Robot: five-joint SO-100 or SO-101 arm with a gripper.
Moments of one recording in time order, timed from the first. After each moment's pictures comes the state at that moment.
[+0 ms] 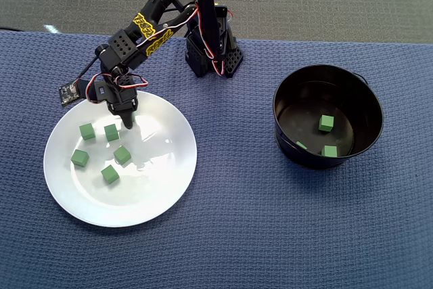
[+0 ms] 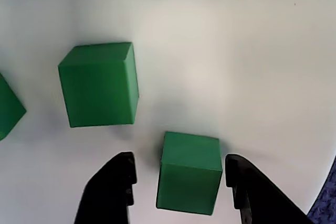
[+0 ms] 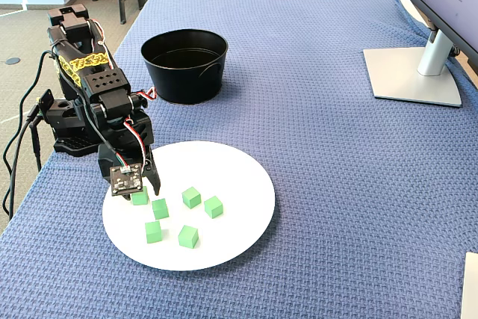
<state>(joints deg) 53.0 81.2 104.9 60.6 -72.7</state>
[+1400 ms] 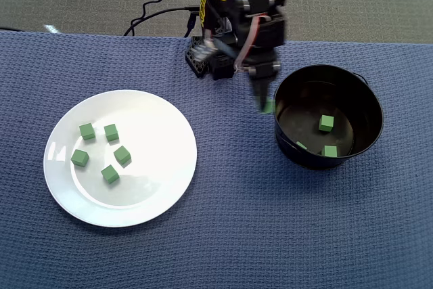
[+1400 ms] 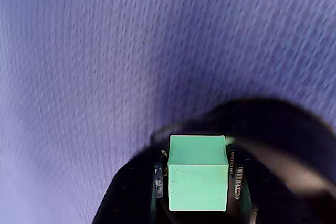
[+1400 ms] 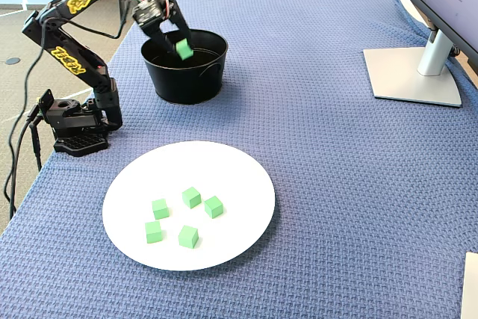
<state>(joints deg) -25.6 124.3 96.9 84.2 5.4</state>
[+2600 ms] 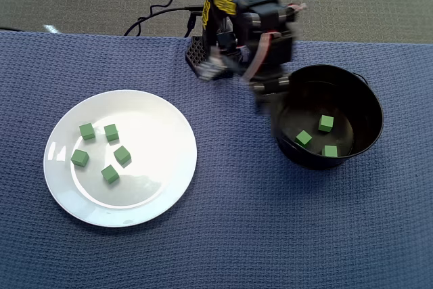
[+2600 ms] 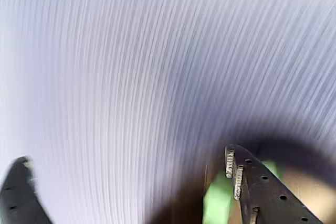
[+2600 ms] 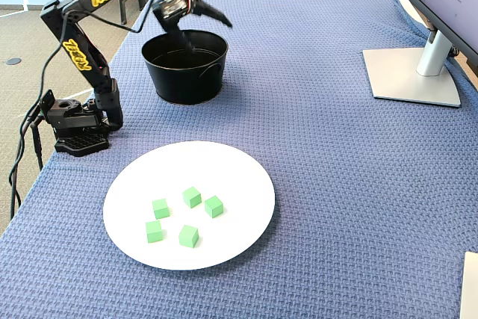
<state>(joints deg) -9.9 109.9 81.4 90.6 -5.4</state>
